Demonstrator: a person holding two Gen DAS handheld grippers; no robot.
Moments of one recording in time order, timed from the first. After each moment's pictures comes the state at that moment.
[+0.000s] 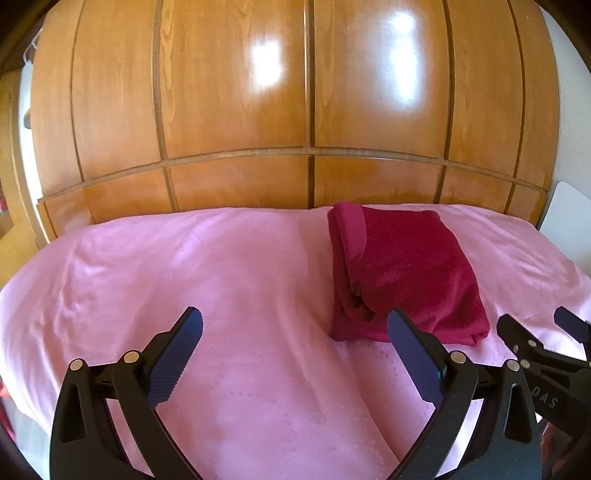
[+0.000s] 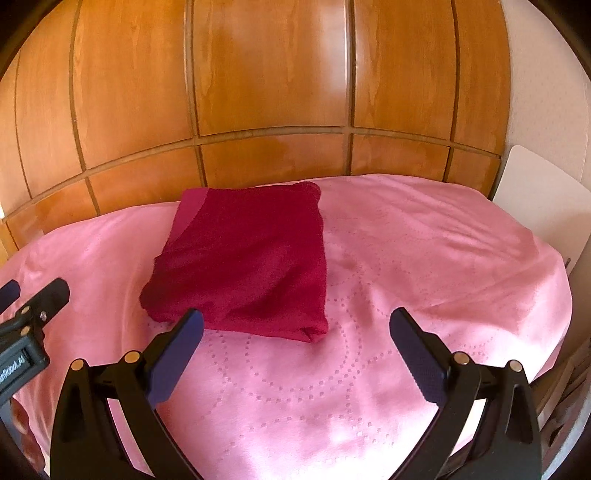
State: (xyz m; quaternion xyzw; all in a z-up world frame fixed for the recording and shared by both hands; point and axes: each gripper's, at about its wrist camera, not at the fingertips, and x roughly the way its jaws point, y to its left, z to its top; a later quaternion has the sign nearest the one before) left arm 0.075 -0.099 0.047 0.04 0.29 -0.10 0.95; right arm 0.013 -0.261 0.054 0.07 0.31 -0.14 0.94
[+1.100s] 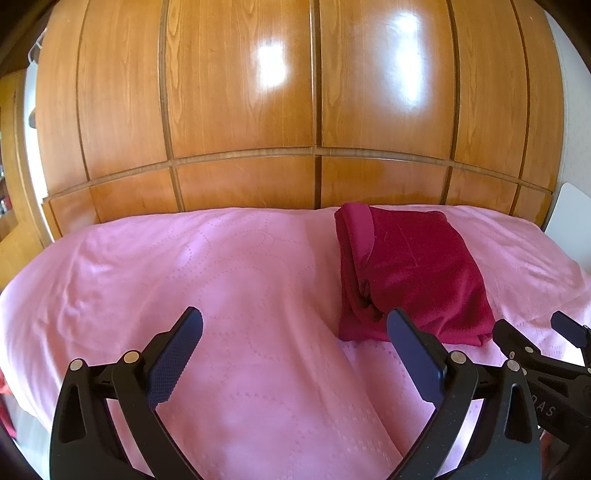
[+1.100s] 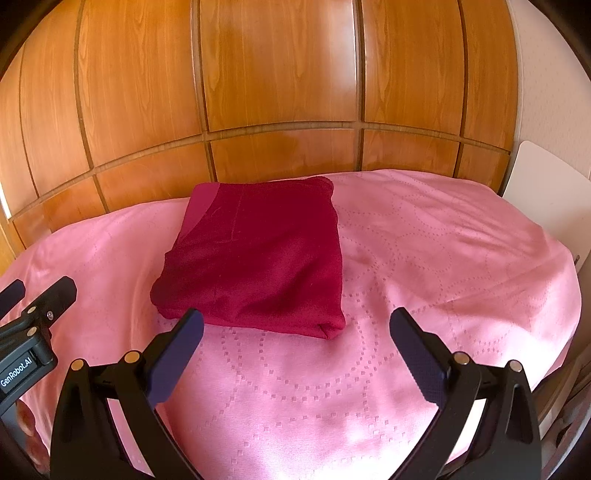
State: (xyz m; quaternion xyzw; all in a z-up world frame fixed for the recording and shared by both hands) left arm 0.075 -0.092 0.045 0.04 0.29 -0.09 0.95; right arm 0.019 -0.255 0.049 0.08 0.32 -0.12 0.94
